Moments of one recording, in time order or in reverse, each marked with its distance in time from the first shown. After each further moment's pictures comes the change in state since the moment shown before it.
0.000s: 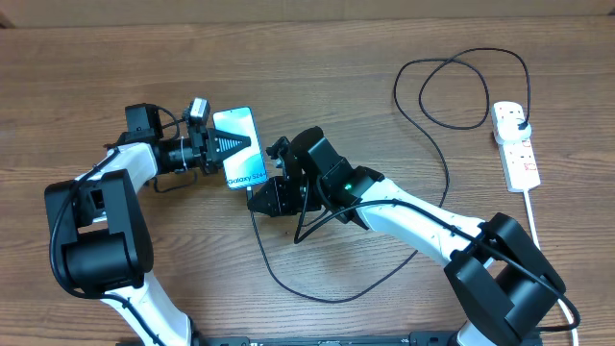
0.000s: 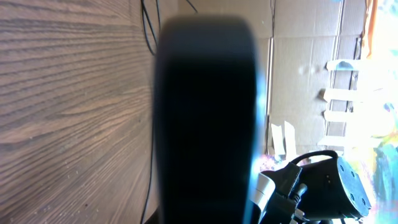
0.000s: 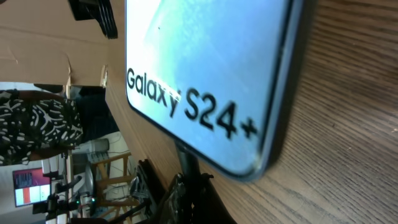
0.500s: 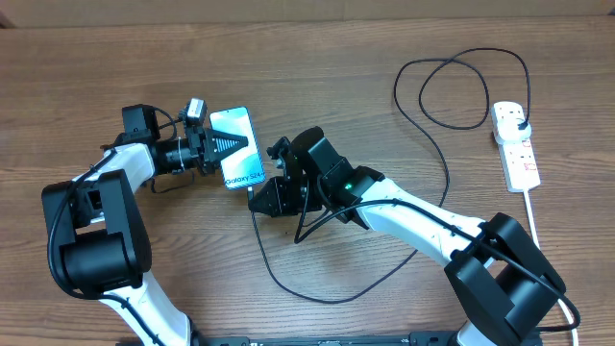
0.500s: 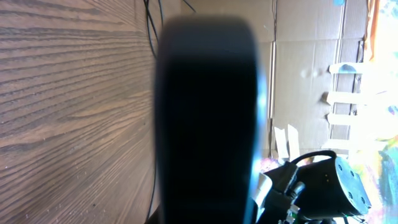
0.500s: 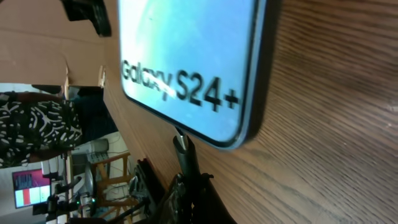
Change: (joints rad) left arm 0.021 0.000 0.000 -0.007 -0.009 0.019; right arm -0.003 0.000 0.000 -0.022 0.001 0.000
